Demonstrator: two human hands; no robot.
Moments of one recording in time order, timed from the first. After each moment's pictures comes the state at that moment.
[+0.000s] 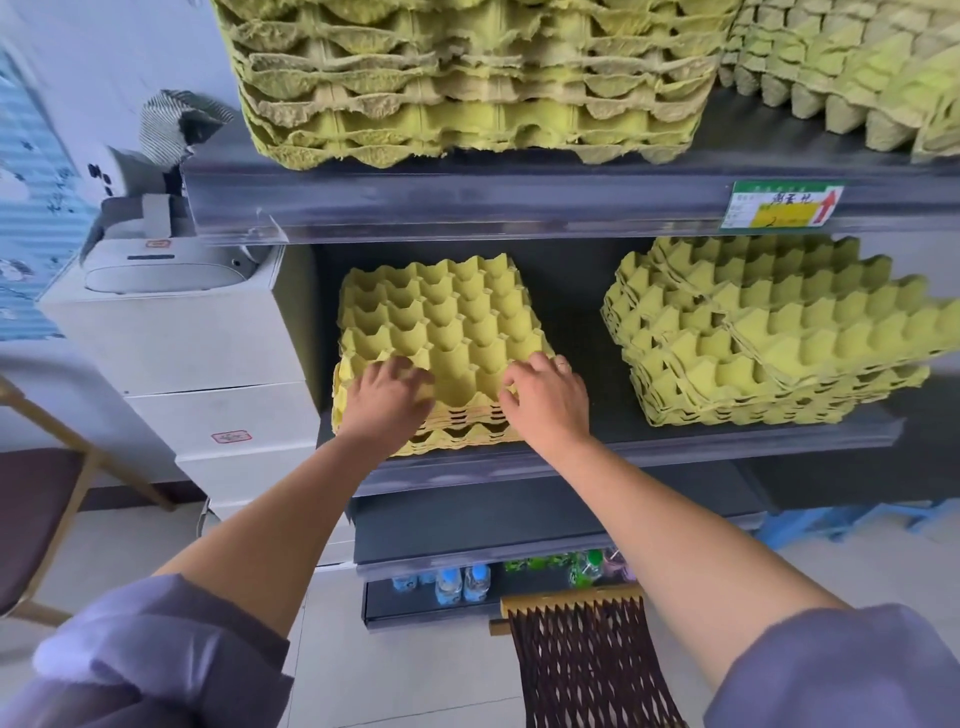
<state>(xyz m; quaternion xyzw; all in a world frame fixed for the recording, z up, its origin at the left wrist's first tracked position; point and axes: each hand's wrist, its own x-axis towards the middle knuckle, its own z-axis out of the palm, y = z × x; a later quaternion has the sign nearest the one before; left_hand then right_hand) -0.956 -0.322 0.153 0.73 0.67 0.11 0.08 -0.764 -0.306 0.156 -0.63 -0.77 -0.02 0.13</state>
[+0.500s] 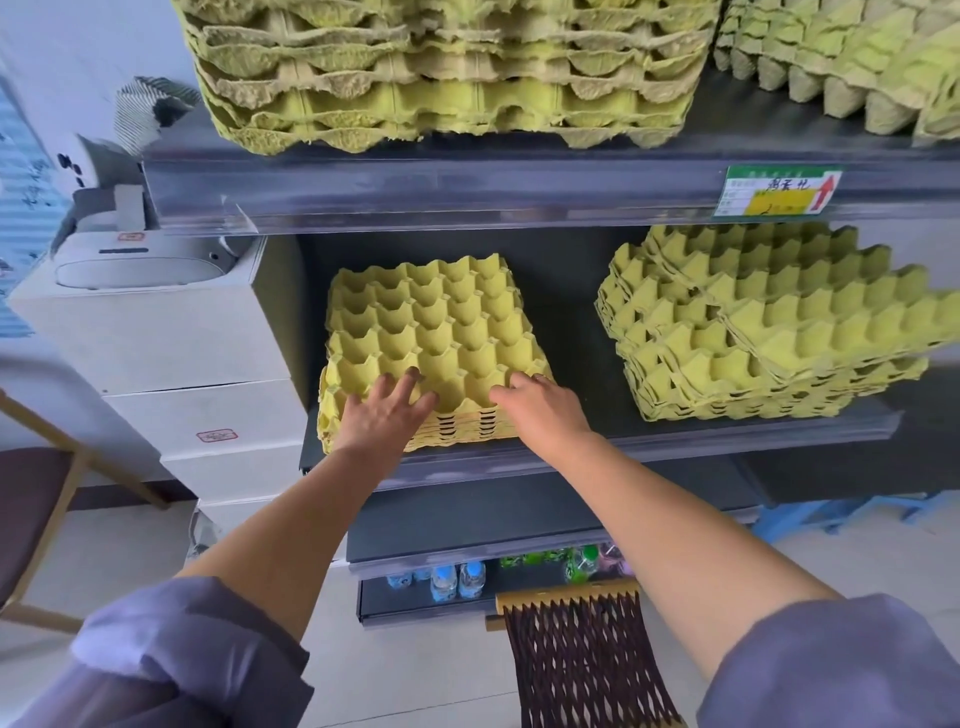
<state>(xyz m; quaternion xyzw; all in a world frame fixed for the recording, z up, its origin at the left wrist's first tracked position) -0.945 -0.329 0.135 0.77 0.62 -0.11 -0.06 -0.747 -0.301 0.145 -0.53 -0.85 -0.03 -0.03</state>
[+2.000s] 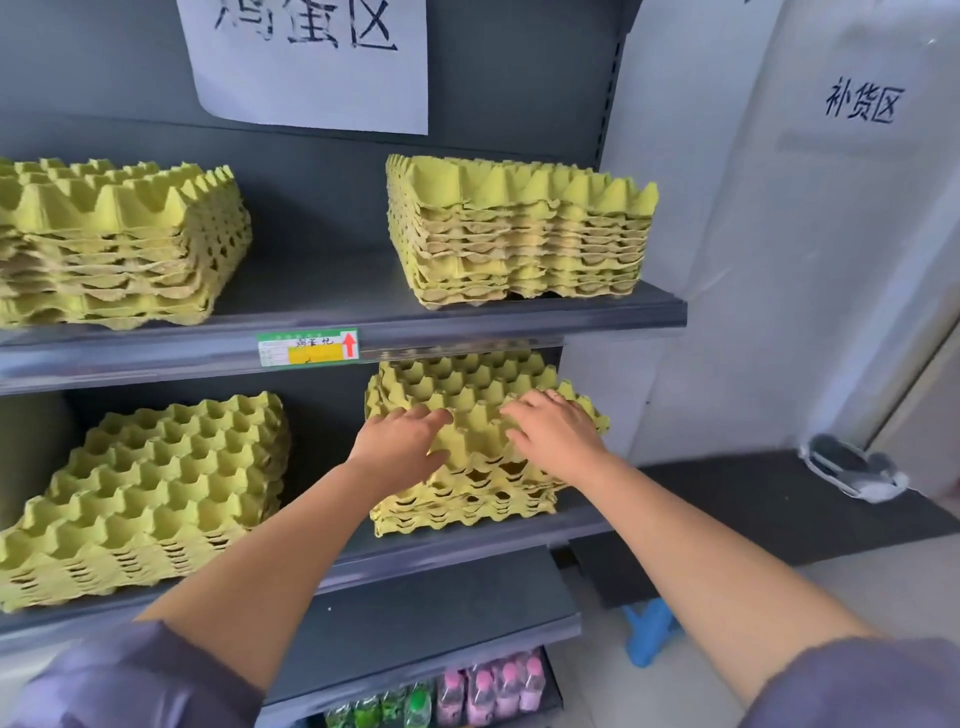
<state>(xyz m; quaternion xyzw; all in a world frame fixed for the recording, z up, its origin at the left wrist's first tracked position) -0.565 -0.307 0.279 0.82 0.57 0.05 -0.03 -0.359 -0.307 0.288 -0.59 -0.80 -0.07 0.08</state>
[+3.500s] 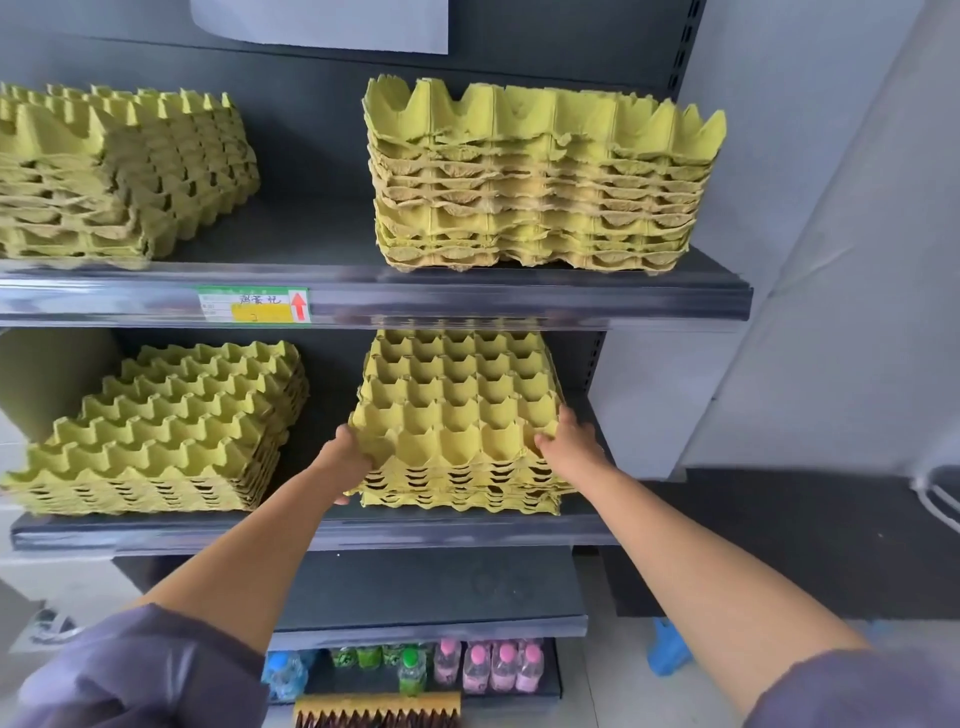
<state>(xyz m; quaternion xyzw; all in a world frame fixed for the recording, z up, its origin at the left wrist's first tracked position) -0.565 -0.273 0.206 0.43 0.81 0.22 0.32 -0.308 -0.225 0.213 -0.72 -0.63 0.27 0.13</state>
